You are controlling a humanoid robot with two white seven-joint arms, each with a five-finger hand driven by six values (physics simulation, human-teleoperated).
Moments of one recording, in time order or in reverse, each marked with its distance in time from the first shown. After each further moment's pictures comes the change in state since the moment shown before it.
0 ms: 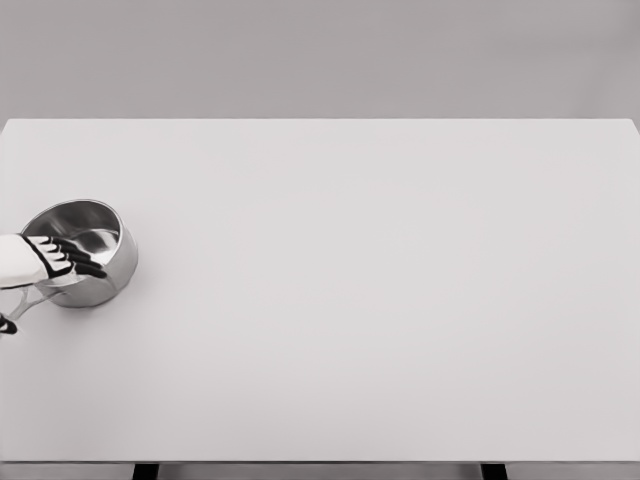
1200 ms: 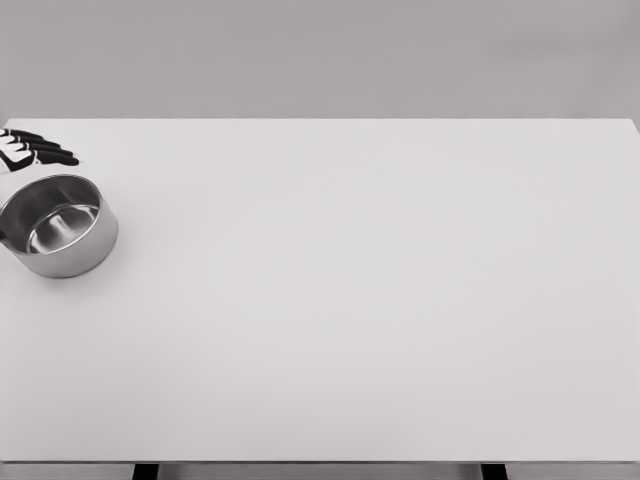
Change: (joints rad) left arm -0.201 -0.082 0.062 0.112 0.081 0.000 0.010; right arm 0.000 0.000 0.000 0.000 0.000 0.000 0.000
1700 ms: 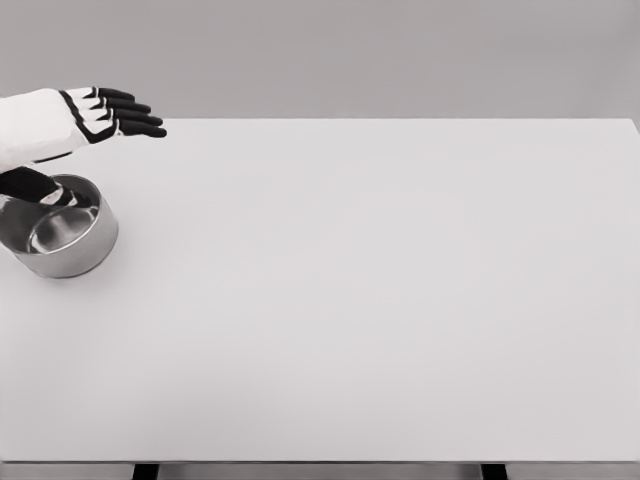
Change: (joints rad) left arm -0.256 -0.179 -0.106 -0.166 0.014 -0.001 -0.021; right arm 0.000 0.000 0.000 0.000 0.000 0.000 0.000
